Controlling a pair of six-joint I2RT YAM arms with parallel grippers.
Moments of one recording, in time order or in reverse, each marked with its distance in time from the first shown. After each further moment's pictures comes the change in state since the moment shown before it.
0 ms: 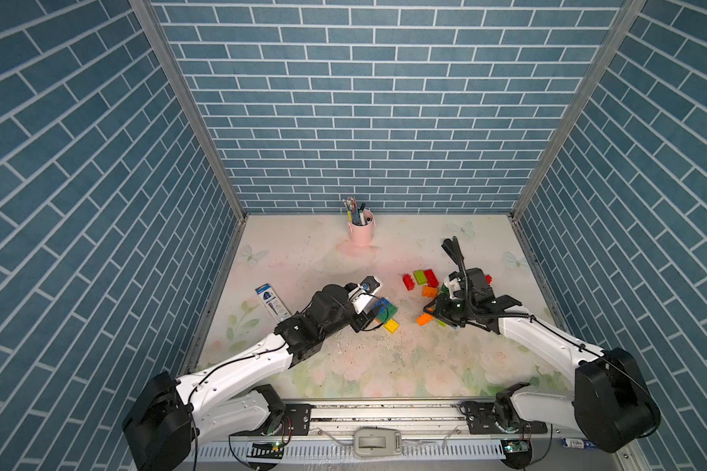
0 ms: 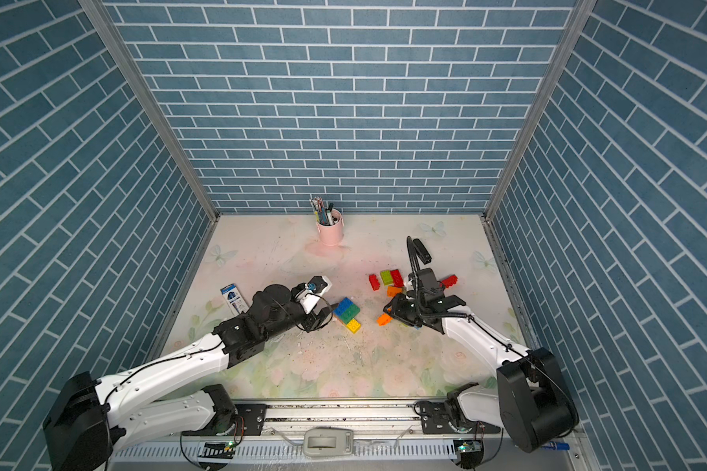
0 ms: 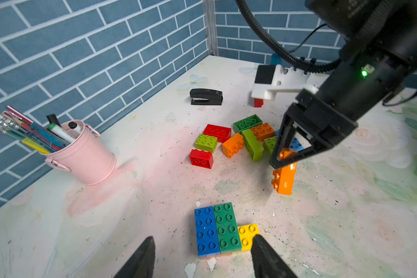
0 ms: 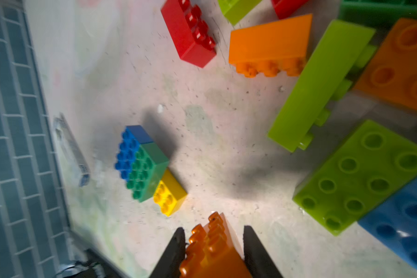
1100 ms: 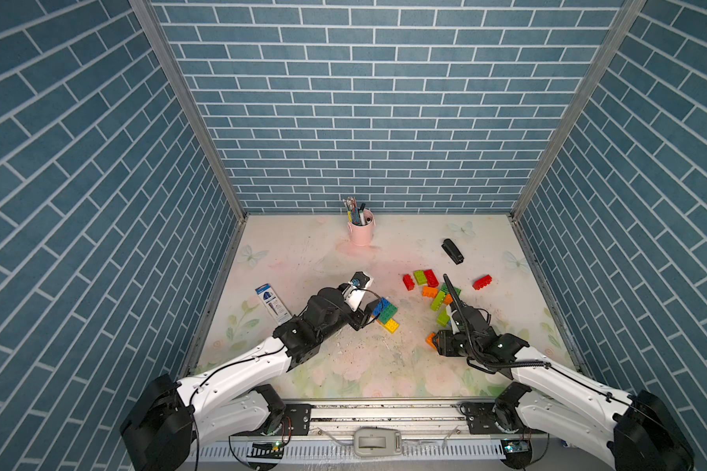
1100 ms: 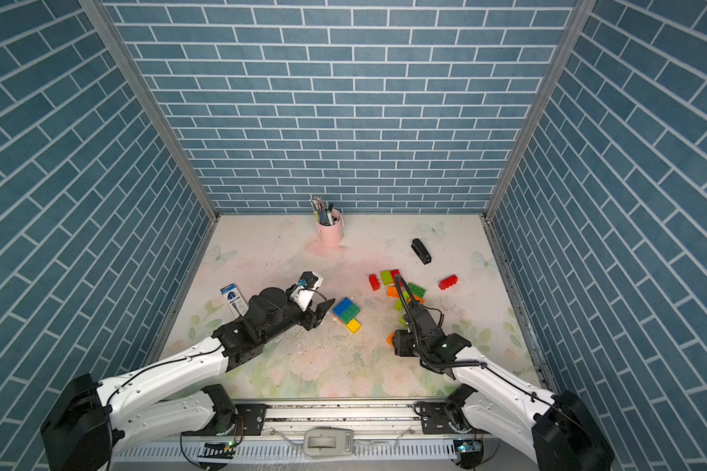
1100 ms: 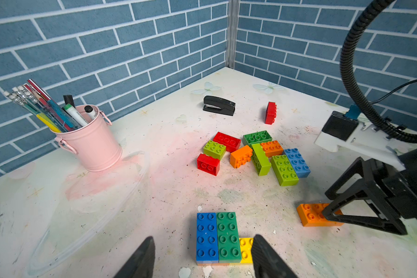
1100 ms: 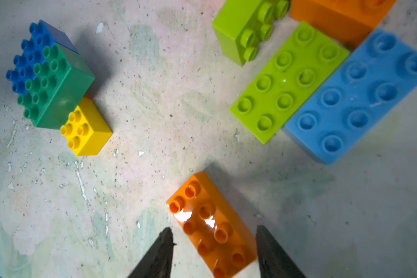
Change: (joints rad) left arm 0.014 -0.004 -0.040 0.082 -0.027 -0.117; right arm 0.144 -0.374 -0.282 -0.098 0.237 -0.076
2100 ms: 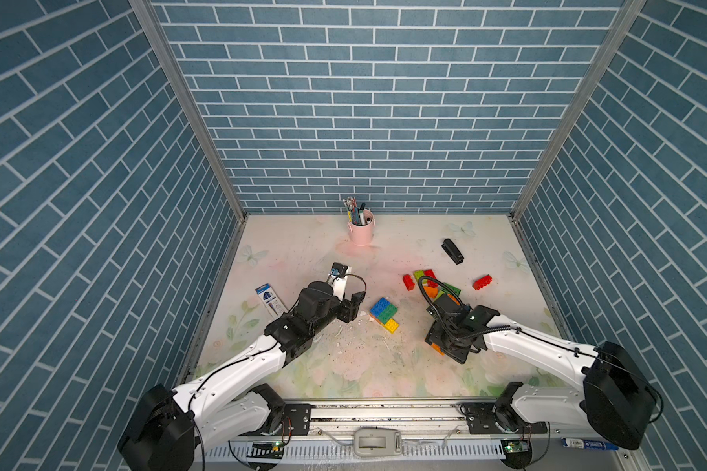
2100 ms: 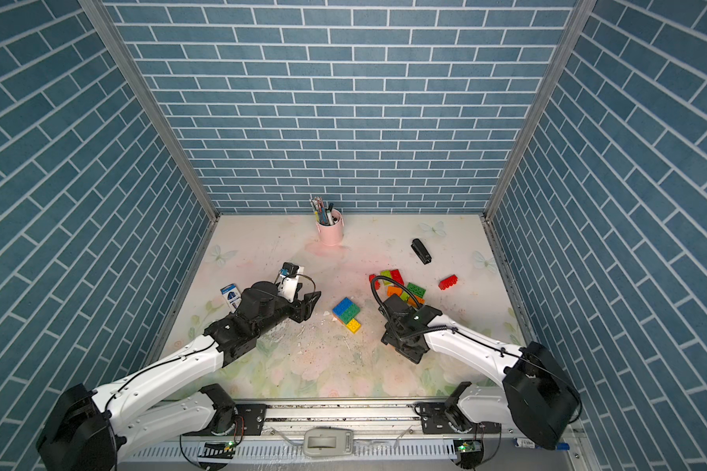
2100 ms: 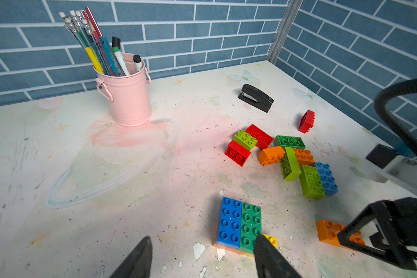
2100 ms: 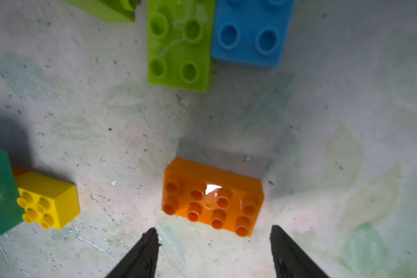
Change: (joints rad) left arm 0.132 -0.026 -0.010 -0.098 0.005 -0.206; right arm 0.121 0.401 0.341 -0.289 0.073 0.681
